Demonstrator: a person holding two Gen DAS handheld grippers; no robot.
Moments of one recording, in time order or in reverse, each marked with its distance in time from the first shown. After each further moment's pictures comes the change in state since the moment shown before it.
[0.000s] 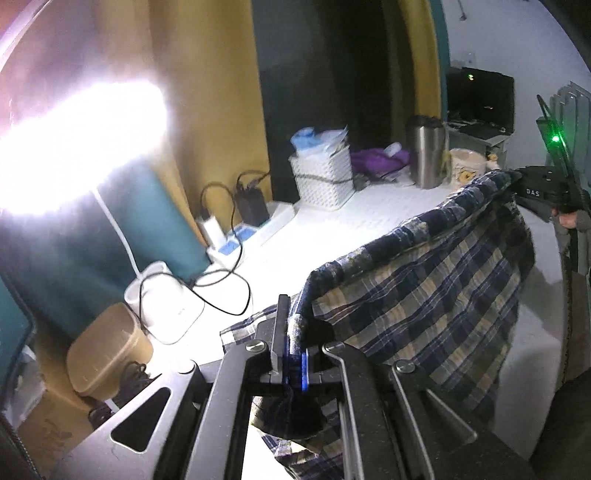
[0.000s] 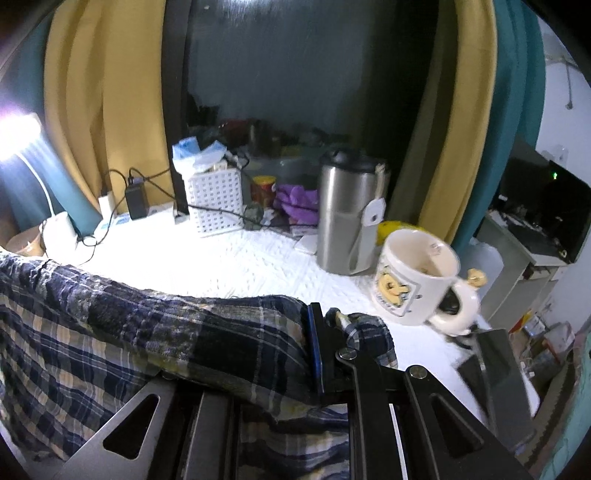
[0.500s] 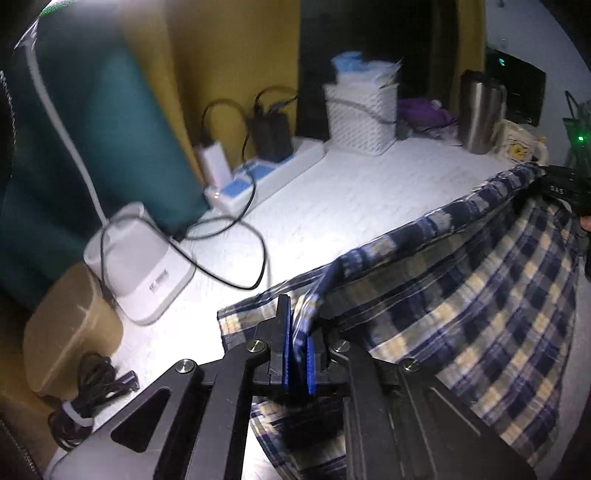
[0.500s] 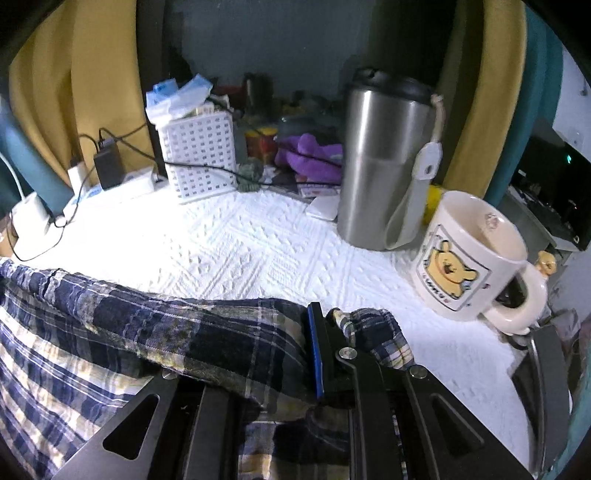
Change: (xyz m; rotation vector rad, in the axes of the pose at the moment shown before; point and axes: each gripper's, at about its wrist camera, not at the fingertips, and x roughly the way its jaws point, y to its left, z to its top) left arm 0.103 0.043 -0.018 -0.084 0.176 -0.019; right arm 0.092 0.009 -0.001 -0.007 0.132 0.000
